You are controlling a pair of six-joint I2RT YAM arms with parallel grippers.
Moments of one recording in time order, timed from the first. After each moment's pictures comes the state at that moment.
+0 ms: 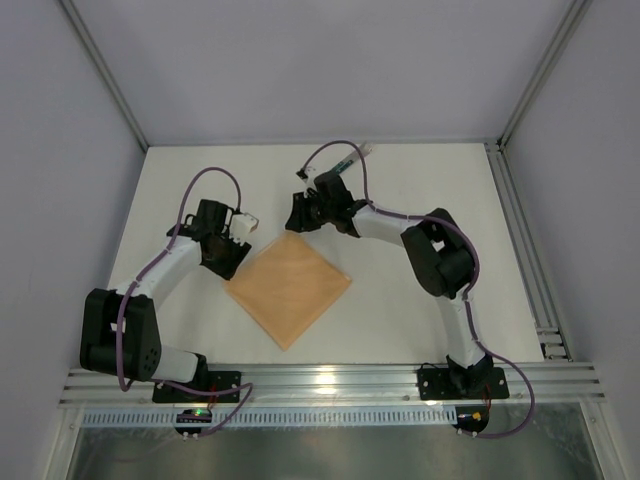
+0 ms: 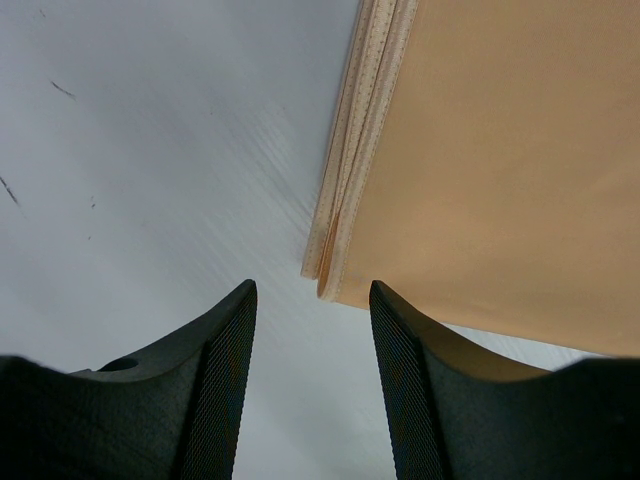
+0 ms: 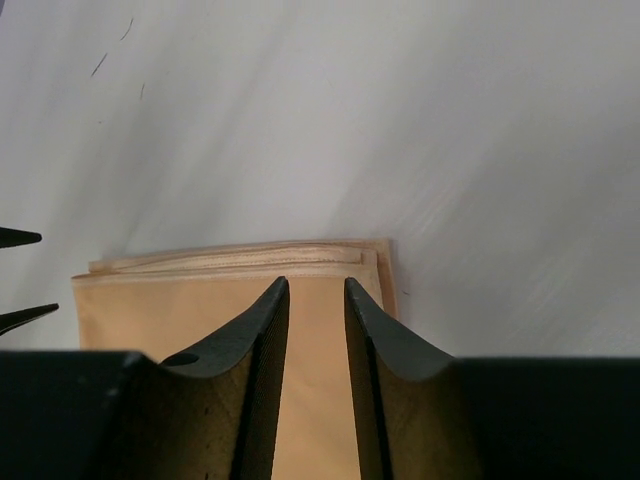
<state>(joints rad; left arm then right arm) -0.20 1.41 0.90 -0.66 0.04 0.39 0.65 2.15 1.48 0.09 -0.36 0.39</state>
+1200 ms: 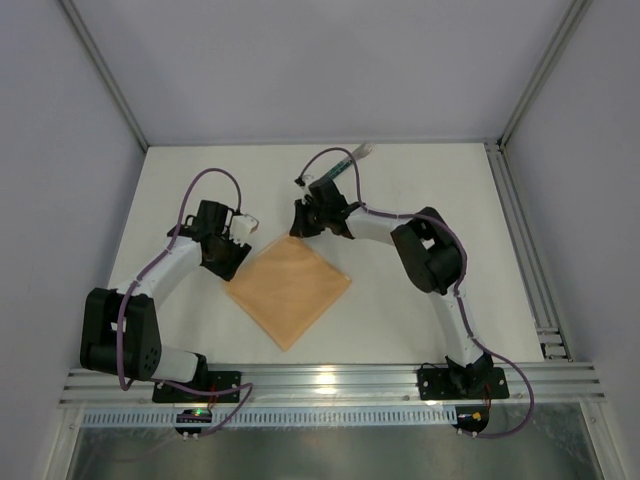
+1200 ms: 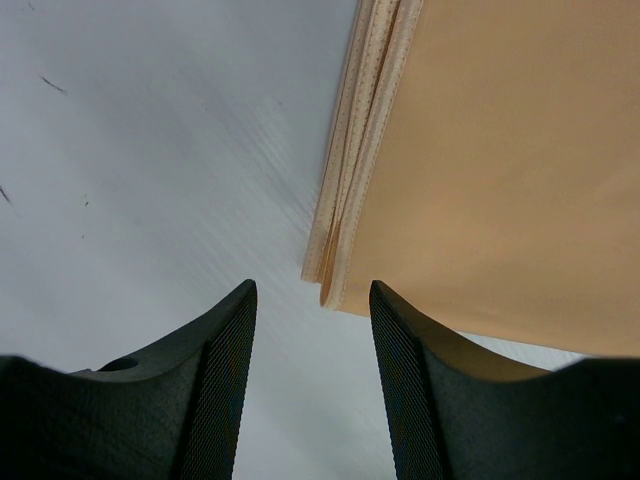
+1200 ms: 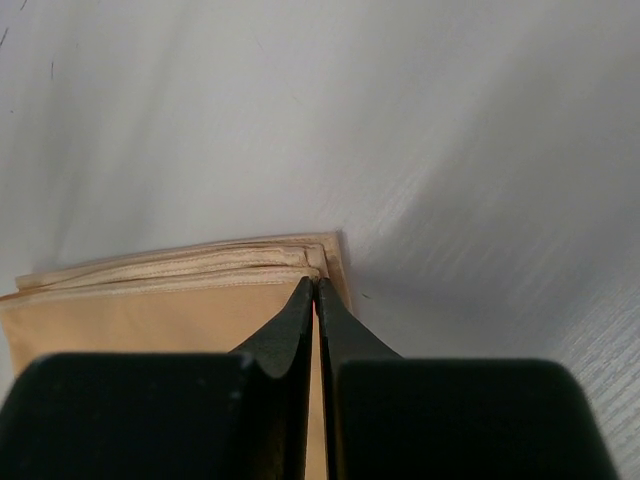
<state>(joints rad) -0.20 1.41 0.89 -0.66 0.04 0.40 0.66 2.24 1.55 0.01 -0.29 0.39</state>
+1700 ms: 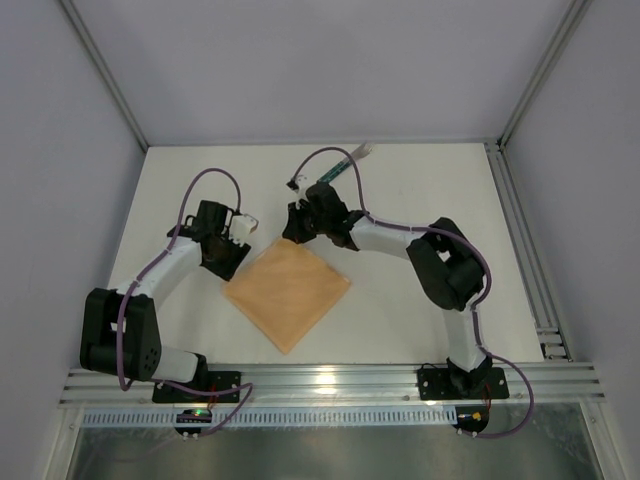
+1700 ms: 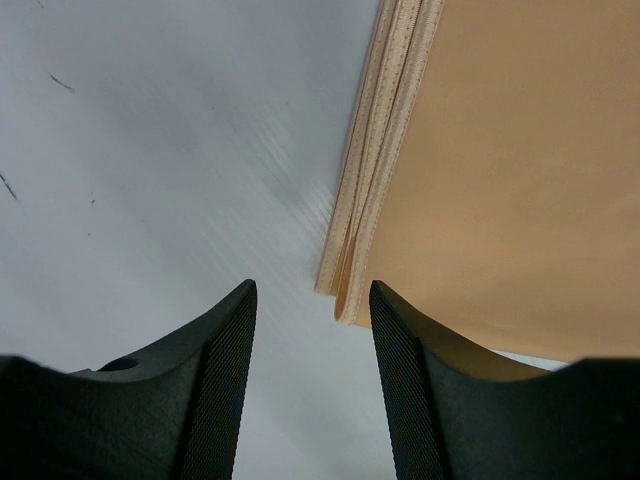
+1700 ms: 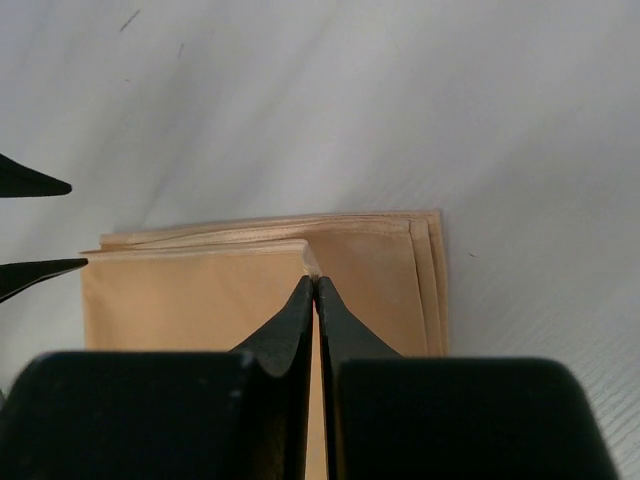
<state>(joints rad) -0.19 1.41 0.89 -0.66 0.03 0.40 0.73 2.05 1.39 0.09 -0.25 0.34</state>
